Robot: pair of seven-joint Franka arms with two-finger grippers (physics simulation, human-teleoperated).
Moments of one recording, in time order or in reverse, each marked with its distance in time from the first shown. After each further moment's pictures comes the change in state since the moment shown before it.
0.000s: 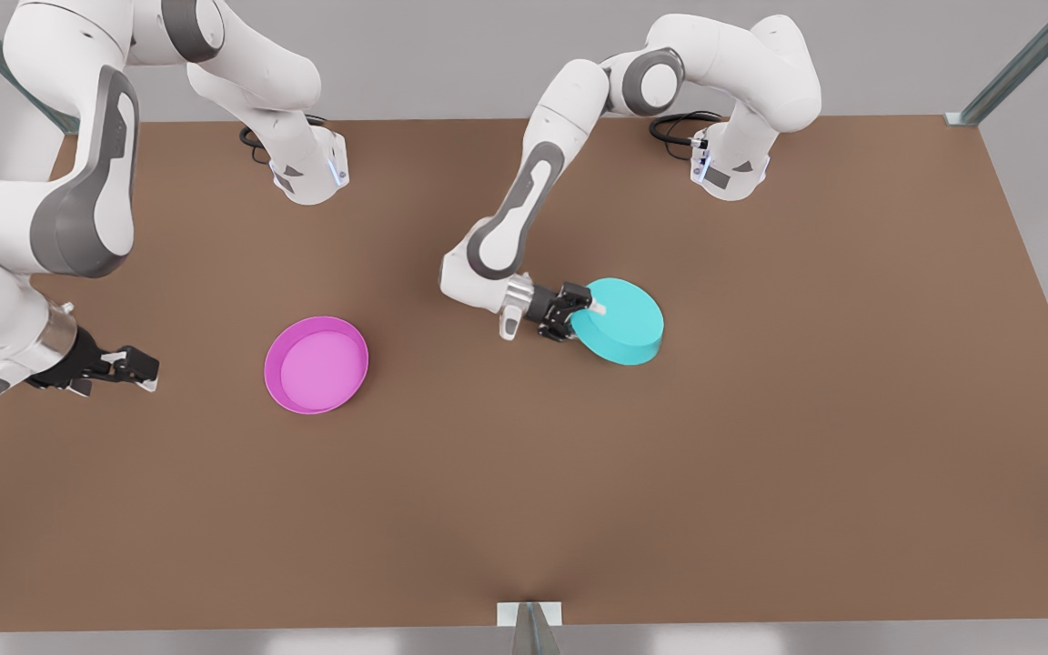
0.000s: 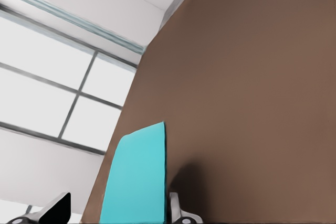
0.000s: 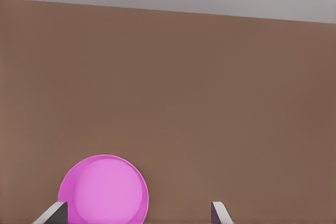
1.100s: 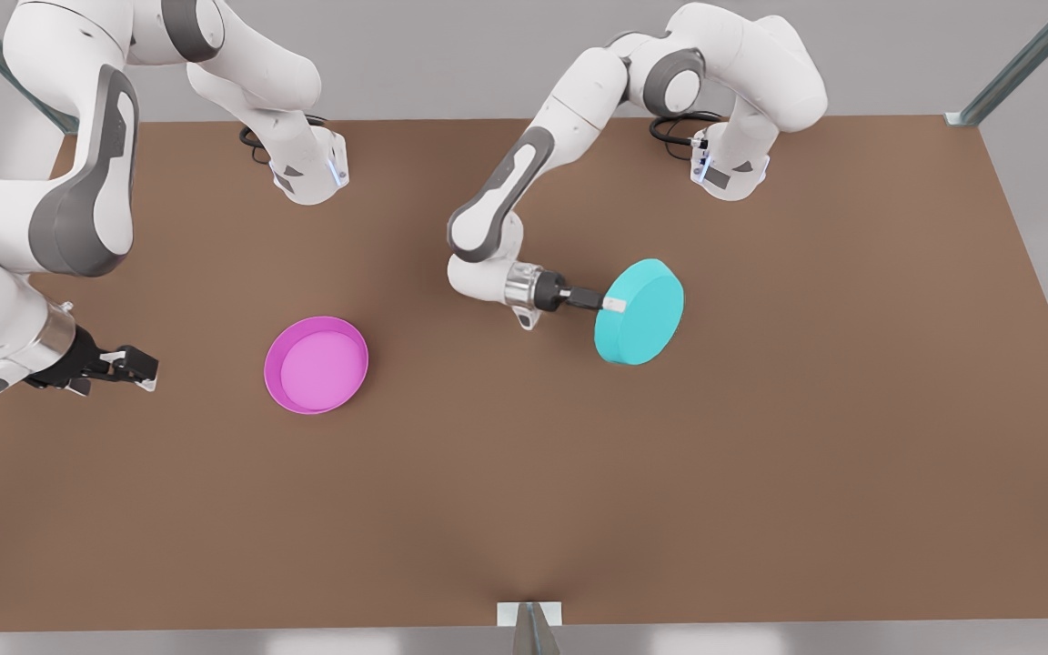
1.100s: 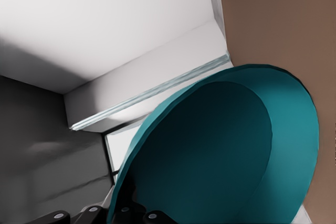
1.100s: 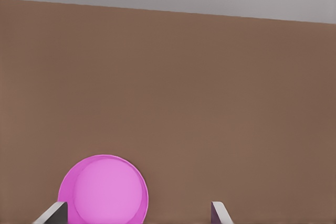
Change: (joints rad) left arm 0.118 -0.167 -0.304 -0.081 0.786 -0.314 0.892; right arm 0.001 -0.001 -0.001 0.001 0.000 -0.002 0.000
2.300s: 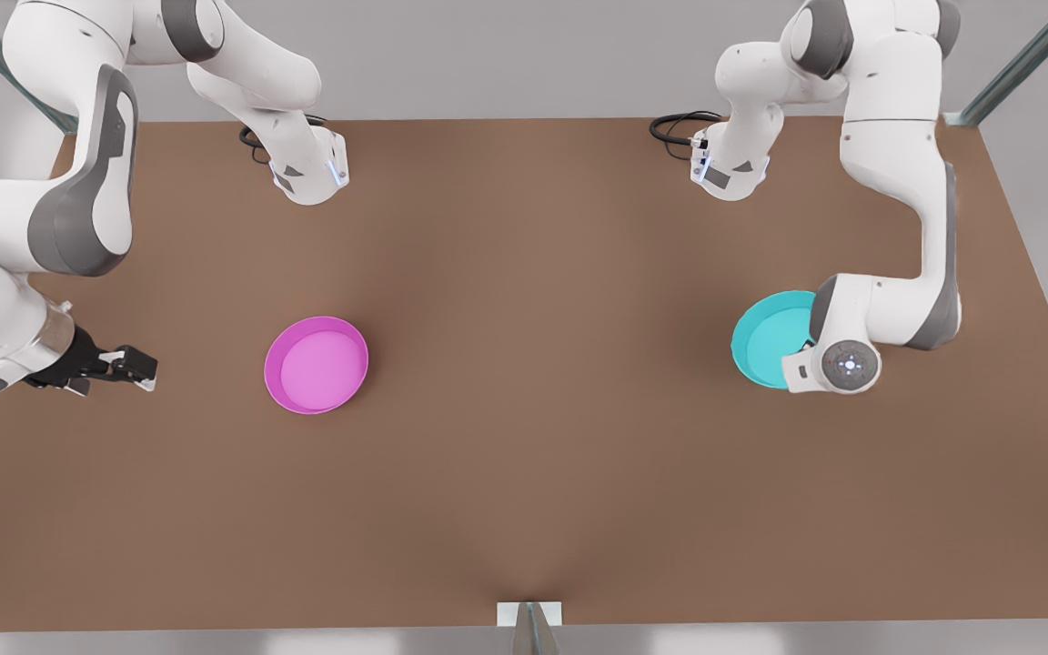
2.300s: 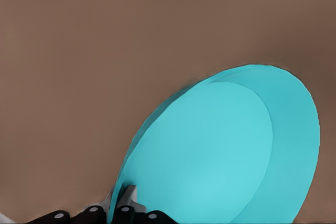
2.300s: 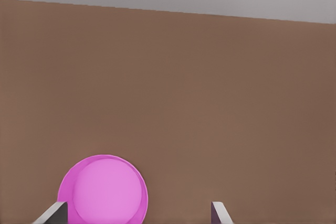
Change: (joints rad) left arm 1.287 -0.667 -0.454 -0.547 -0.477 0.731 0.561; right arm -0.002 0.000 0.001 0.000 0.000 0.000 -0.002
